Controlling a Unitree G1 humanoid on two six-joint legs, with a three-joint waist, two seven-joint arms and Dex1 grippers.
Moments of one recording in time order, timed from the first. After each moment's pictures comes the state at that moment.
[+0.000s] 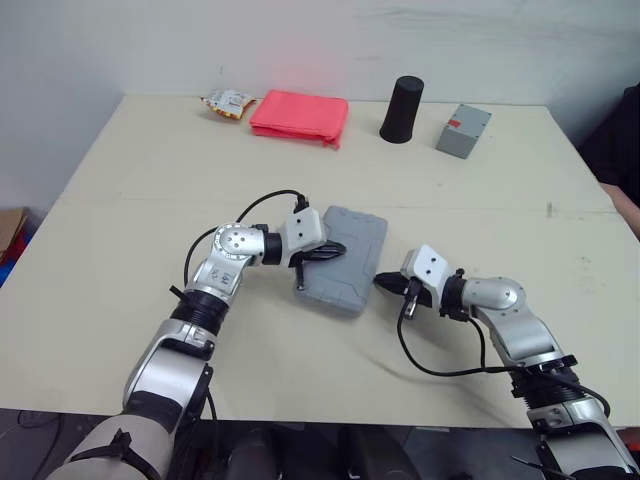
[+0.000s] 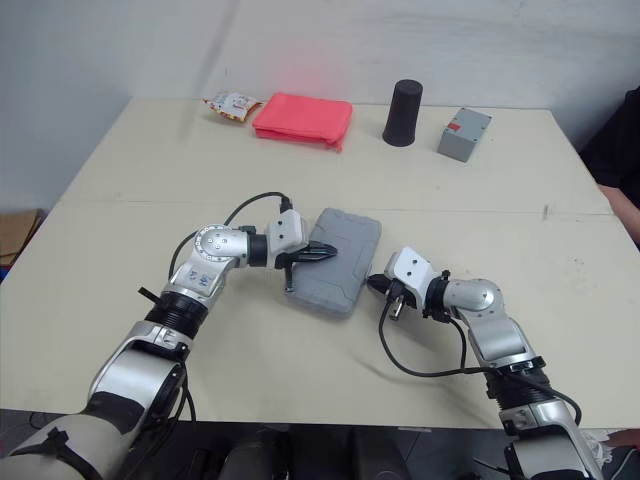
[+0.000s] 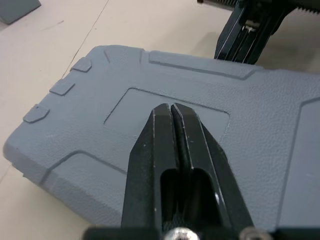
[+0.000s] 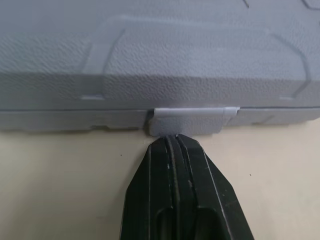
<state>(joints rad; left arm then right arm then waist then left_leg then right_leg) -0.85 0.29 -0.21 0.63 -0.02 -0.12 -1.01 -0.43 -0.54 0.15 0.19 0.08 0.10 0.91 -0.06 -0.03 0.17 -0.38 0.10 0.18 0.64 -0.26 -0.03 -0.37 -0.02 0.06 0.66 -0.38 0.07</state>
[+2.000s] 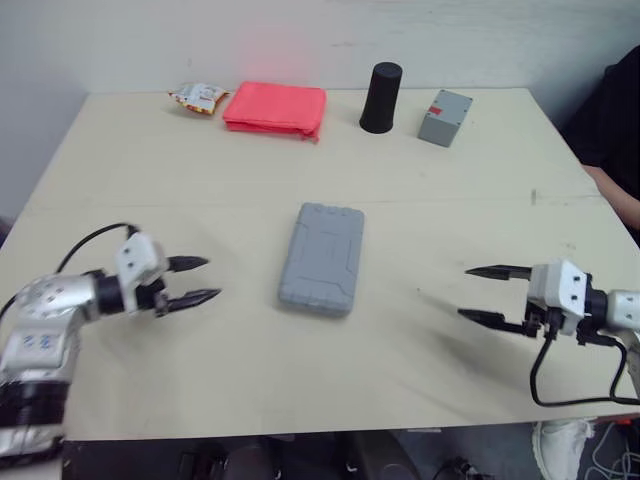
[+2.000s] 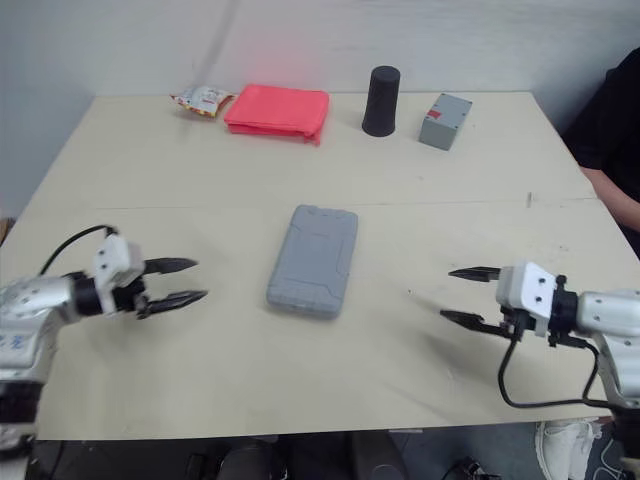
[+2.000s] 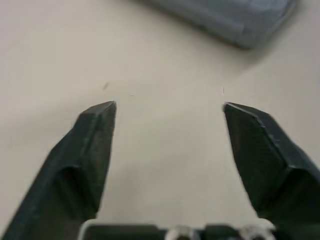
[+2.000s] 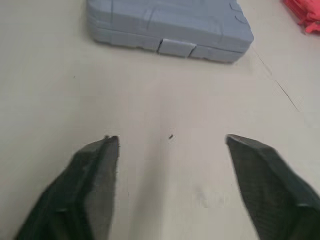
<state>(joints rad) -0.17 0.84 0.29 0.13 -0.33 0.13 -1.10 -0.09 -0.91 -0.24 0.05 0.36 -0.19 1.28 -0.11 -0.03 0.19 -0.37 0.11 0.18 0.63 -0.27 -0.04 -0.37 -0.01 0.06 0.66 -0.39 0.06</state>
